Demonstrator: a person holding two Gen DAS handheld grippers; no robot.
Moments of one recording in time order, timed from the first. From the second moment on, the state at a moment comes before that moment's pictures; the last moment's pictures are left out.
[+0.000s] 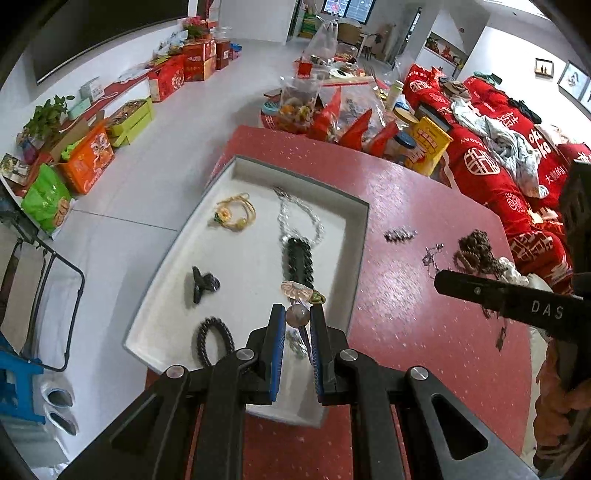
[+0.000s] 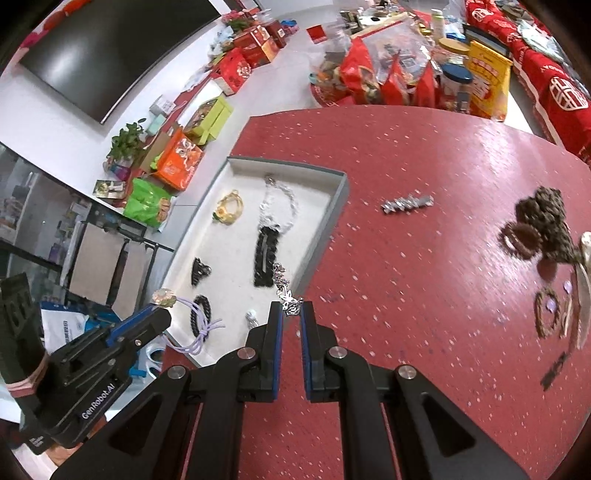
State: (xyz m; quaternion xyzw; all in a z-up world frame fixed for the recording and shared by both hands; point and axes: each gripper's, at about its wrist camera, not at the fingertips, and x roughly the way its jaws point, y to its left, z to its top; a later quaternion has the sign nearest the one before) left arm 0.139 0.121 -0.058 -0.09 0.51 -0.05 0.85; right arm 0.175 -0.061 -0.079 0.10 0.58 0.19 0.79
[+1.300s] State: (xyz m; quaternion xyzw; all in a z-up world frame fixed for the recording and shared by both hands) left arm 0.226 0.167 -0.157 -0.11 0.52 -0.02 0.84; right arm 0.278 0.005 -0.171 0.06 0.62 0.17 0.77
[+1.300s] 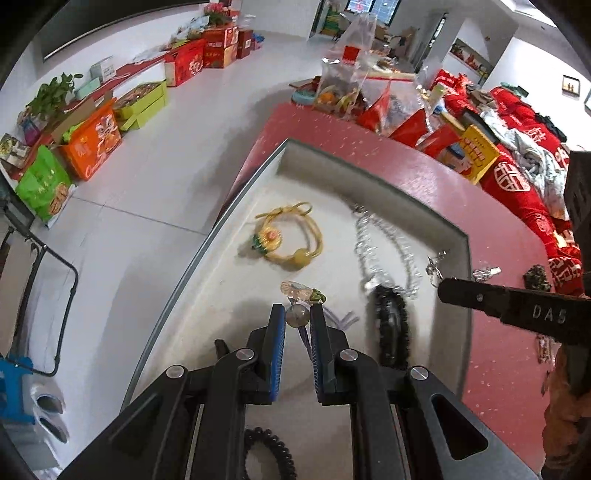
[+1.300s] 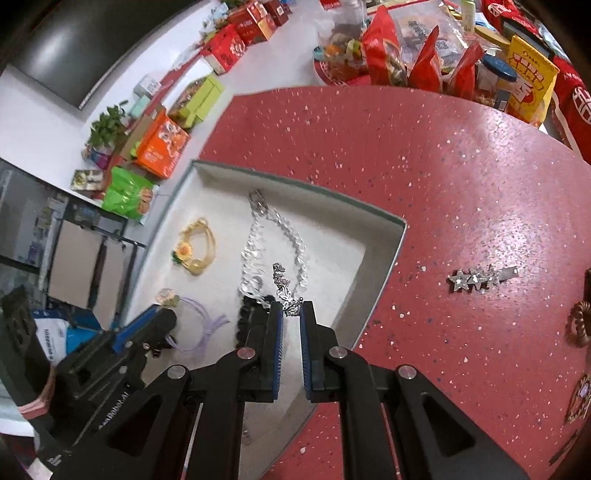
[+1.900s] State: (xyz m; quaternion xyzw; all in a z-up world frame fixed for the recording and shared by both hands) left arm 0.226 0.151 -0.172 -0.04 0.56 0.02 0.83; right arm 0.275 0.021 -0.195 0.01 0.63 0.17 0.76
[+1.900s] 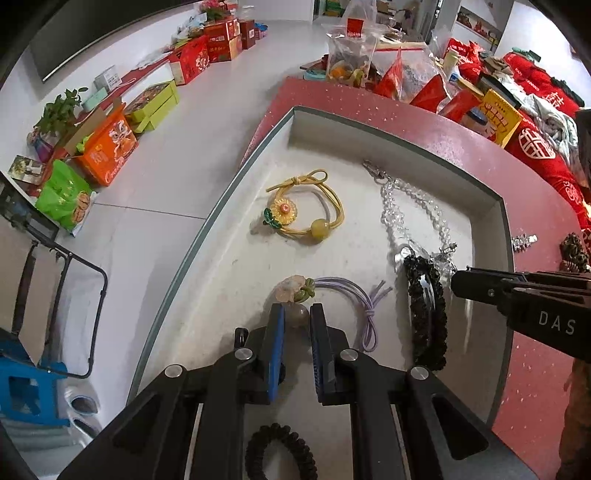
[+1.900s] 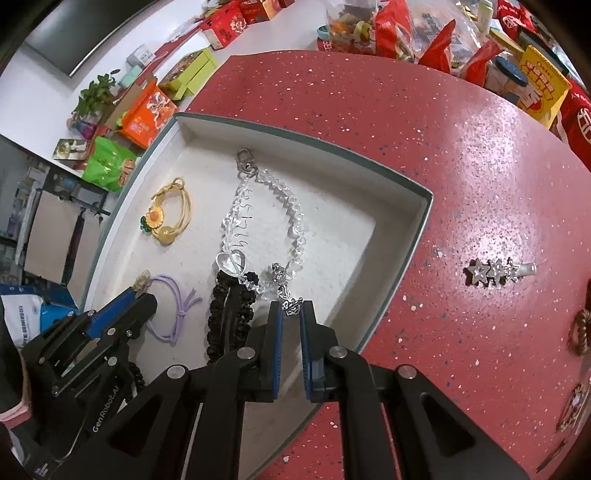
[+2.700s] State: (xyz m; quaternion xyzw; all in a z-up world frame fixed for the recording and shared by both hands) left arm 0.218 0.142 -0.150 -0.03 0.54 0.03 0.84; right arm 0.261 -0.020 -0.166 0.07 0.61 0.17 0.77
